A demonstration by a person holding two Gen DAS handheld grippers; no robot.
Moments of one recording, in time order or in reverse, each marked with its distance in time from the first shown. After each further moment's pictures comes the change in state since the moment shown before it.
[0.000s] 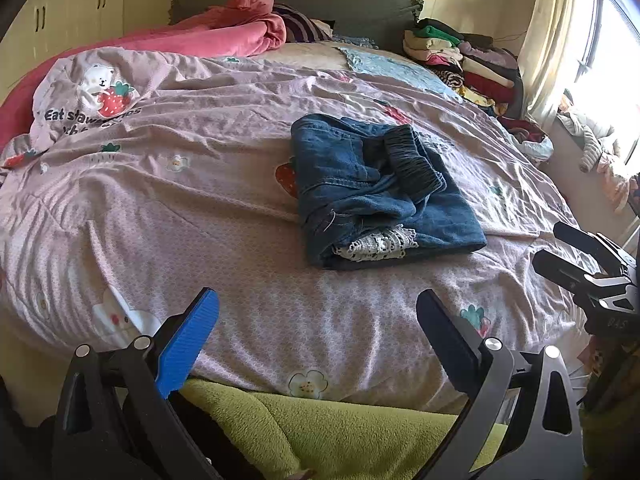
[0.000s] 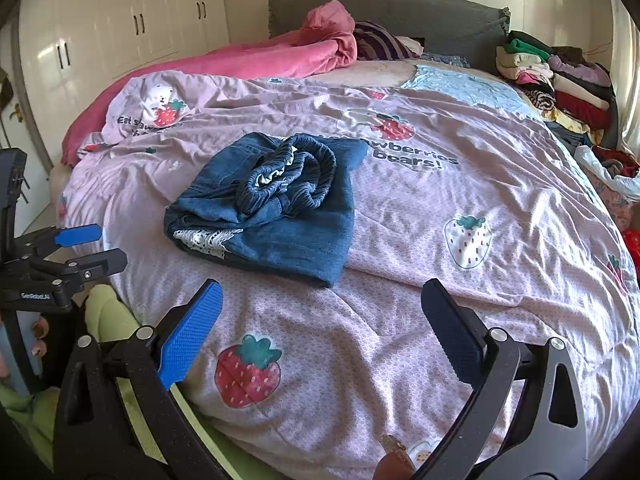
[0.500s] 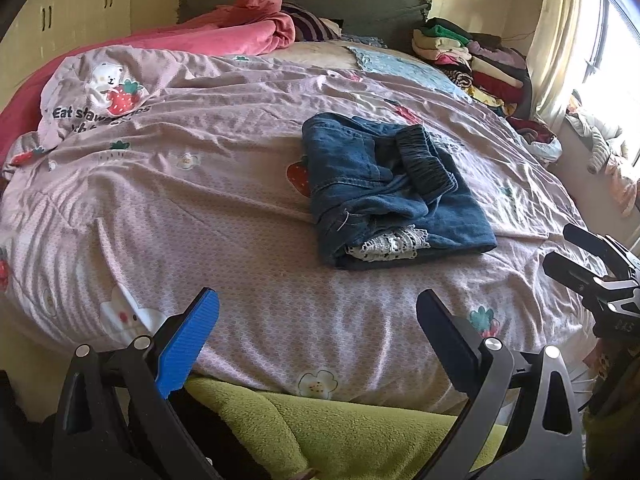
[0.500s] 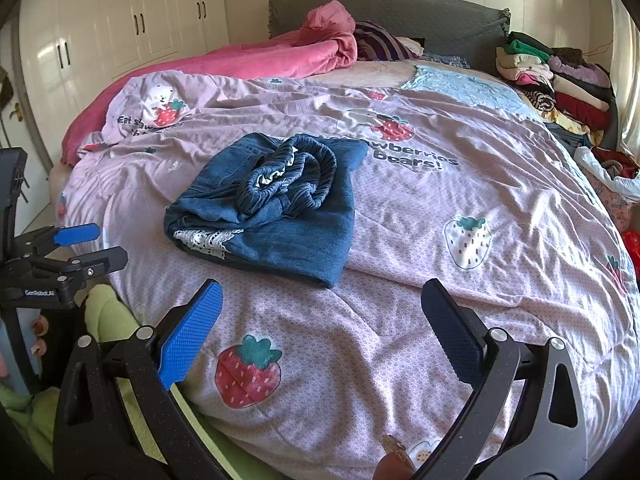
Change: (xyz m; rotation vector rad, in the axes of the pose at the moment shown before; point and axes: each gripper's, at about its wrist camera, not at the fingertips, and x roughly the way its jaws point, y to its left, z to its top) left arm -0.001 0.000 -0.001 -0.010 0.002 0.037; right arm 0.000 0.000 0.000 0.002 0.001 -0.004
